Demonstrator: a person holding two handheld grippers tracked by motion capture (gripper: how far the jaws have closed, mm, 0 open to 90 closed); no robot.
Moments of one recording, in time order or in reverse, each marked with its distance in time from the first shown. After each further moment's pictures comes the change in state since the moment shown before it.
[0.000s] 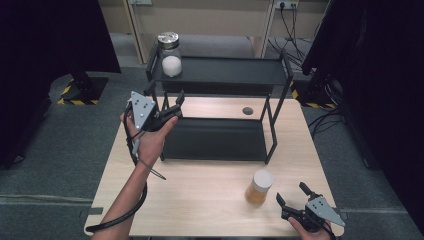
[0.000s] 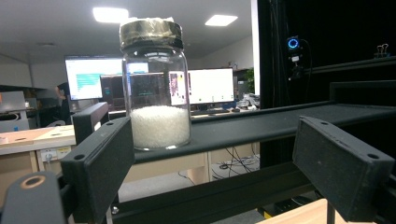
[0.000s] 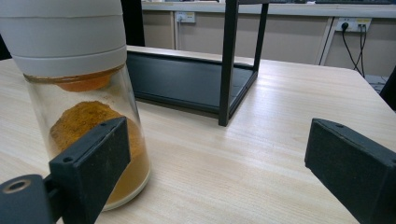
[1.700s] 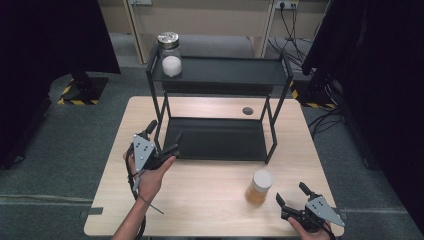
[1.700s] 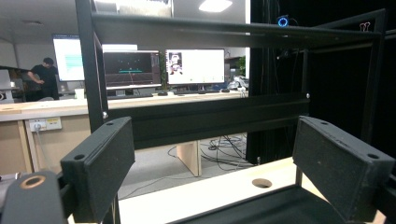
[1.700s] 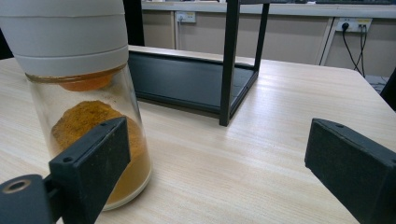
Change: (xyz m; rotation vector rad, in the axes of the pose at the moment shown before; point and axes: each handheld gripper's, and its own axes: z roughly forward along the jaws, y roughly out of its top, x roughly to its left) left arm -0.011 -0.075 -0.068 0.059 -0.030 -0.046; right arm 0.001 0.000 0.000 -0.001 0.001 0.000
